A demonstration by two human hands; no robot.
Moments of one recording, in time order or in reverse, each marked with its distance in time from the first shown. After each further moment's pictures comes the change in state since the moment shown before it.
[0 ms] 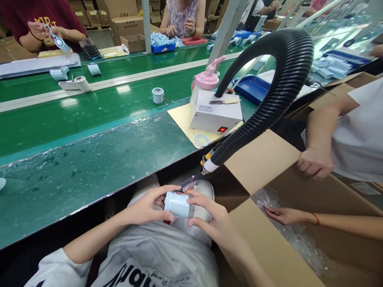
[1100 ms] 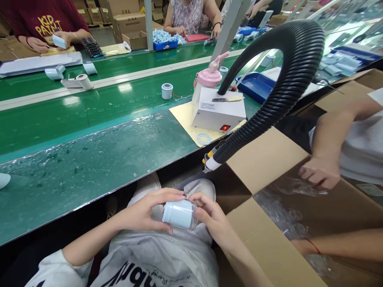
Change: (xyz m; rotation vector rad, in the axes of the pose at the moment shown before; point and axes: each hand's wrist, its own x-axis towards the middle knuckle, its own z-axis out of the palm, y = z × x) left_hand -0.018 0.009 -0.005 0.400 -0.086 0.314; right_hand 0.007 -0.023 0.015 0.594 -0.049 0.480
